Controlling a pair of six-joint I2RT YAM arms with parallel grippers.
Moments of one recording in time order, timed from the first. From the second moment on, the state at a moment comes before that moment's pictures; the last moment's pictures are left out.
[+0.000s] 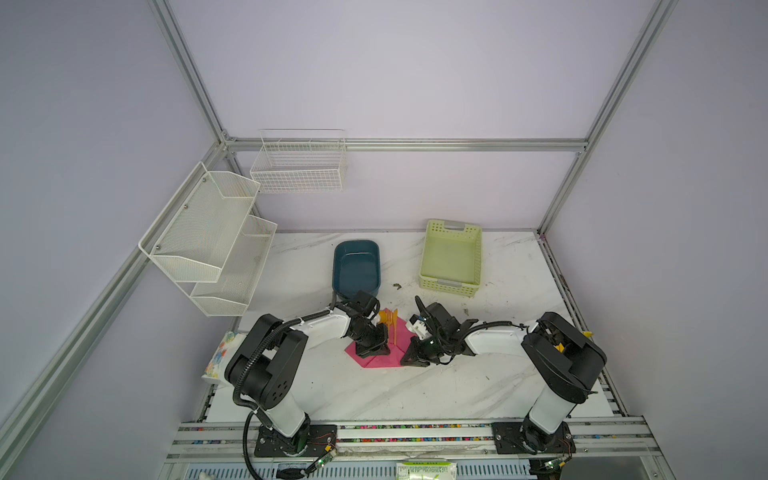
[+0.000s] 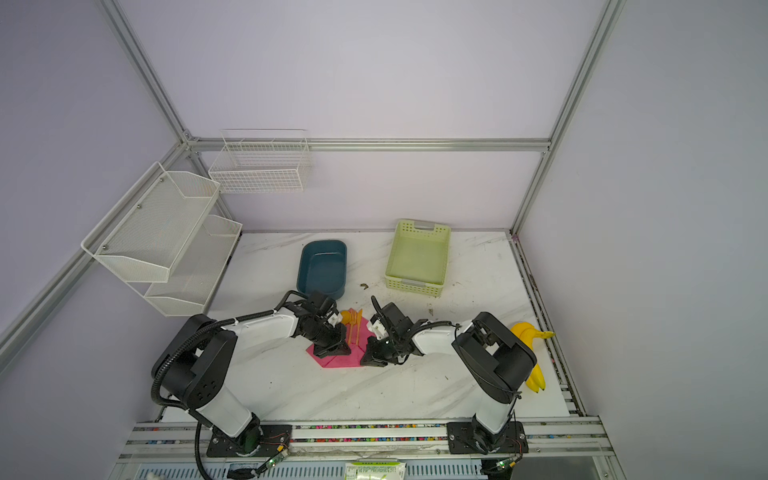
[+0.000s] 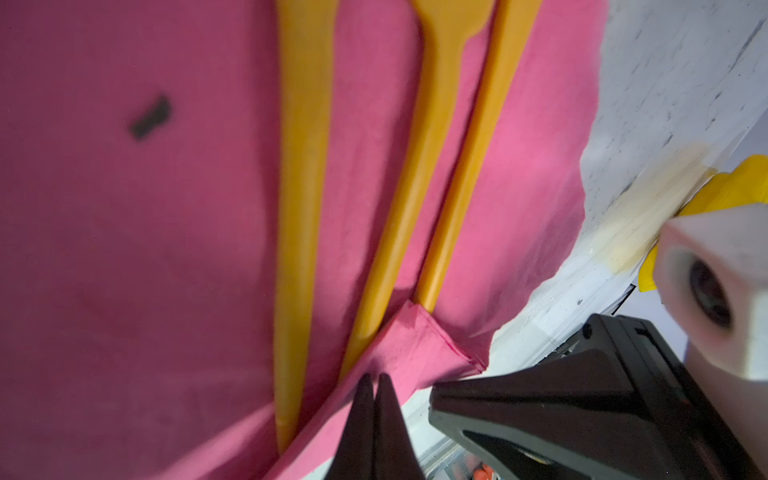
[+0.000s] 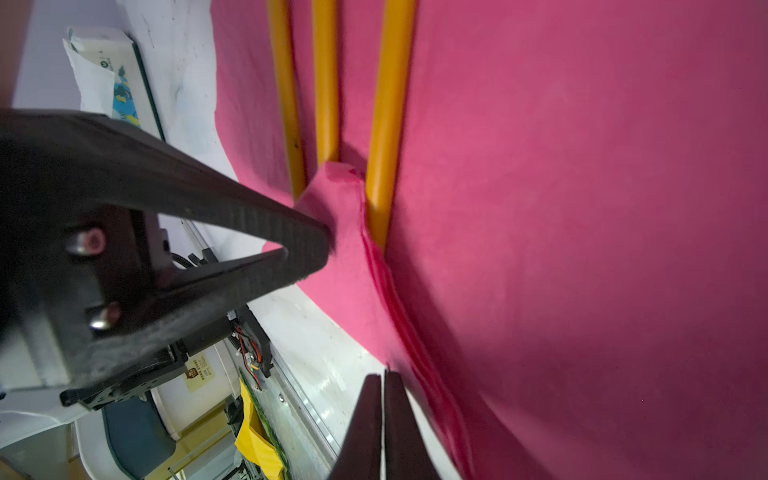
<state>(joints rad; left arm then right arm) -0.51 1.66 0.88 -0.51 0.51 -0.75 0.79 1.73 0.79 -0.08 -0.62 0.83</state>
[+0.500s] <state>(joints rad) -0.51 1.66 0.88 -0.51 0.51 -0.75 0.79 1.69 0.79 -0.15 -0.58 0.81</state>
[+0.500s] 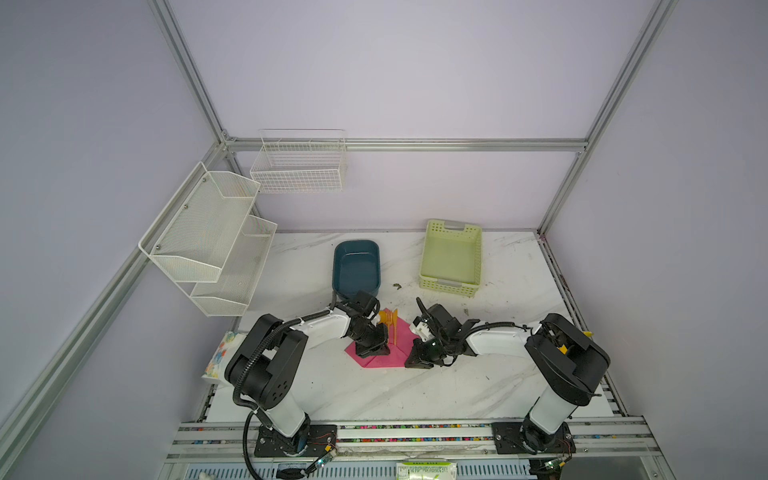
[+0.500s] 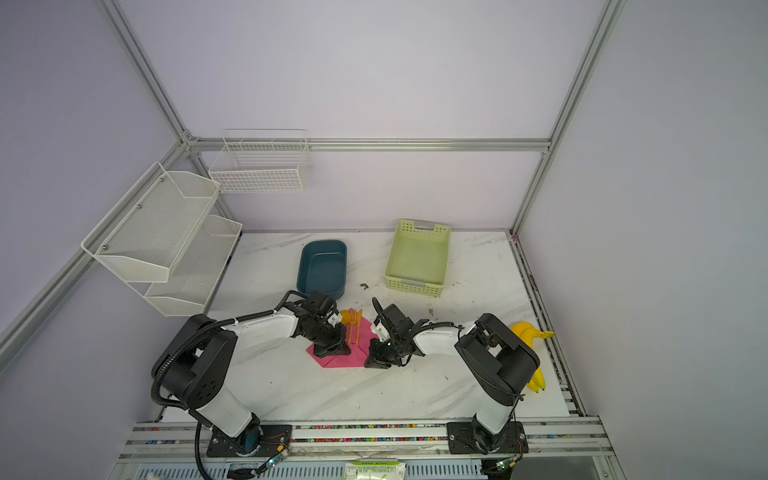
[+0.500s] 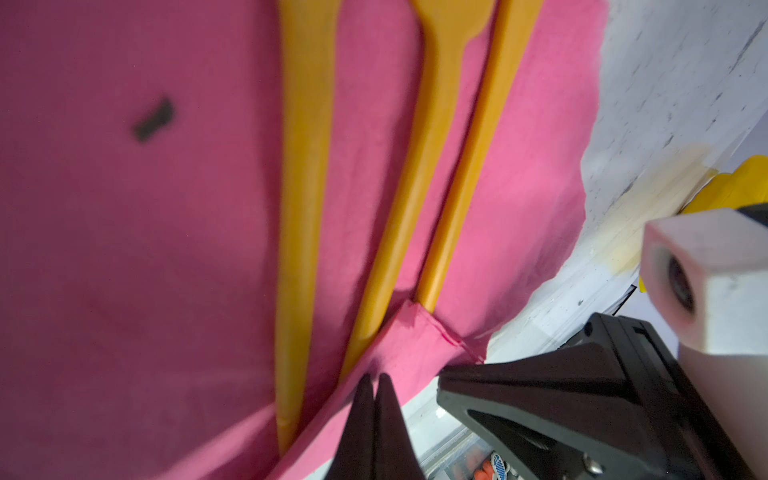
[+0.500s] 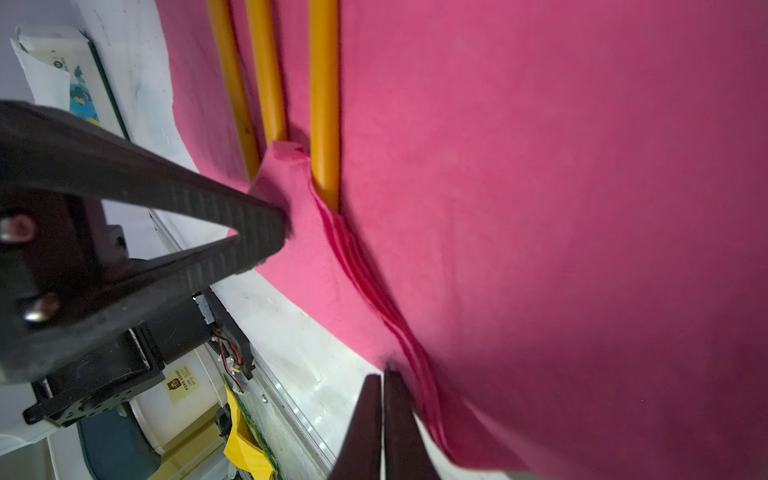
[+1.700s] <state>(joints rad) -0.51 1.66 0.88 -0.51 0.51 -0.75 0.73 1.60 0.85 -0.32 -0.41 0.78</state>
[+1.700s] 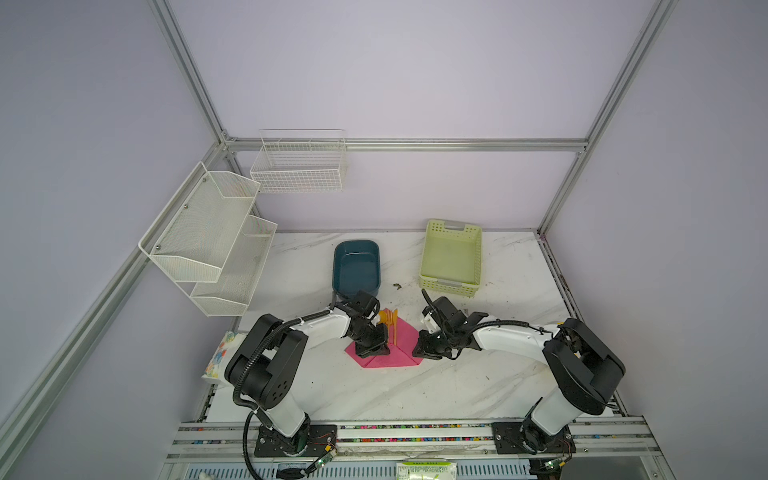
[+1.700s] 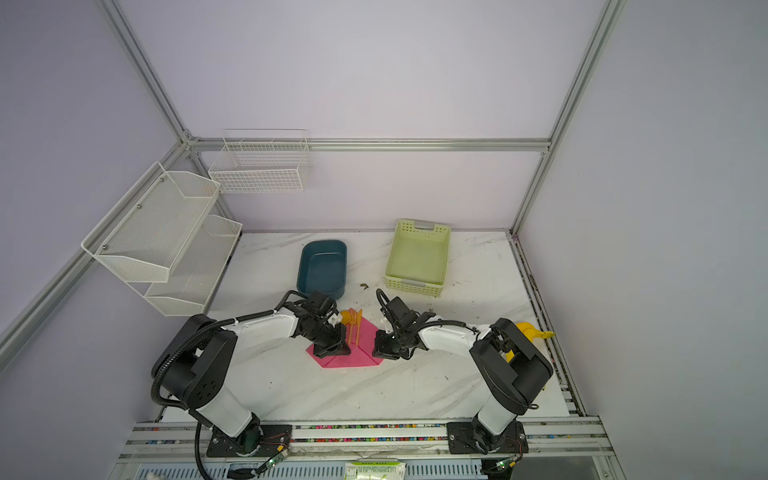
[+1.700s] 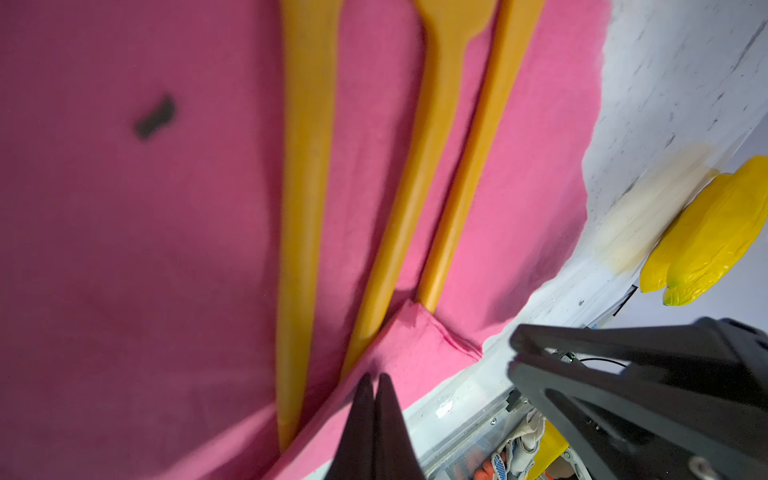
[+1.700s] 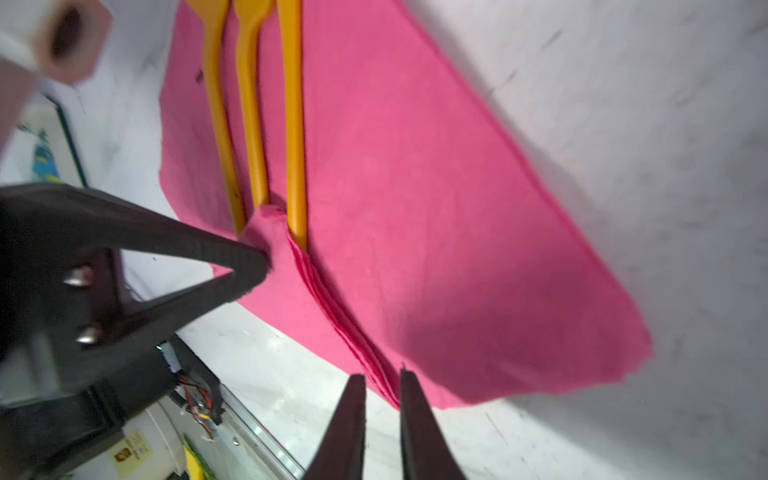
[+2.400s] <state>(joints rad) -0.51 1.66 0.88 -0.51 0.51 -0.75 0.60 1.71 0.89 -0.34 -0.50 0.67</state>
